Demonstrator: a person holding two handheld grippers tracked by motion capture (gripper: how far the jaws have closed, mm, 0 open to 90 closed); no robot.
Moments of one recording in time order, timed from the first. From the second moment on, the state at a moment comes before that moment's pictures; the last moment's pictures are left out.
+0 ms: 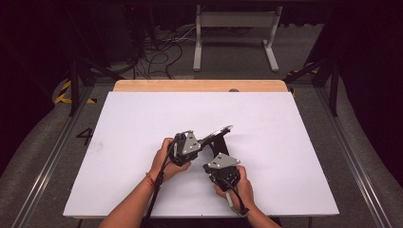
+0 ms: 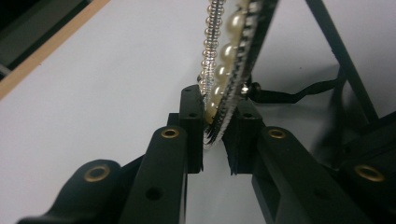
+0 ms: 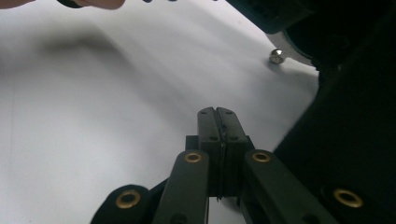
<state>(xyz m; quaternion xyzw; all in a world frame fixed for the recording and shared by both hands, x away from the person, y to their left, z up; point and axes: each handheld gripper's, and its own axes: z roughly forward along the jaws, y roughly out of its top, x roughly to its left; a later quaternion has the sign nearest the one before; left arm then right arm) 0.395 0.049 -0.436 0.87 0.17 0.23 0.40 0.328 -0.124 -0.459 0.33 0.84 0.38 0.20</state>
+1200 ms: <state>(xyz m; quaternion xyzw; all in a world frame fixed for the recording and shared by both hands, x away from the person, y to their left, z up) 0.363 0.057 -0.432 0.88 0.14 0.26 0.36 0.320 -0.138 -0.458 0.33 0.84 0.37 0.21</state>
